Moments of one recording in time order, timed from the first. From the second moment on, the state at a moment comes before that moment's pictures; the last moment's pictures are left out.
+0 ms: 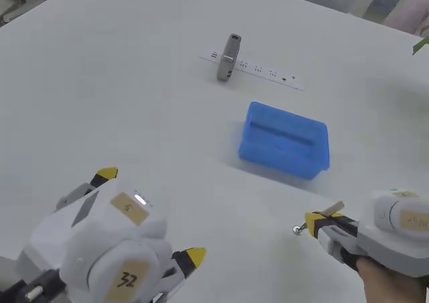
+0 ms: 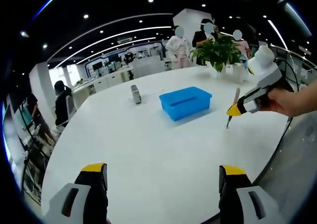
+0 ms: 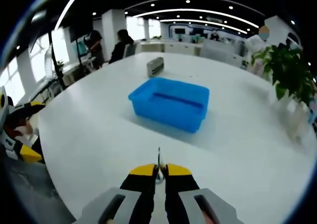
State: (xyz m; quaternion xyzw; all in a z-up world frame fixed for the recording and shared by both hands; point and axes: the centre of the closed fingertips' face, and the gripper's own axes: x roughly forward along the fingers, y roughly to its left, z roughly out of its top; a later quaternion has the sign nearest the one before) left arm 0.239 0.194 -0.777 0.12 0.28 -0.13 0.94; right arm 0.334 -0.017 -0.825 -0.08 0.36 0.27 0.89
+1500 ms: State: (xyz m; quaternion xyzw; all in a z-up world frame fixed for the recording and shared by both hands) left arm 0.236 0.183 -0.783 0.14 0.29 -0.16 0.93; right arm 0.444 0.004 -0.769 -0.11 0.29 0.28 0.91
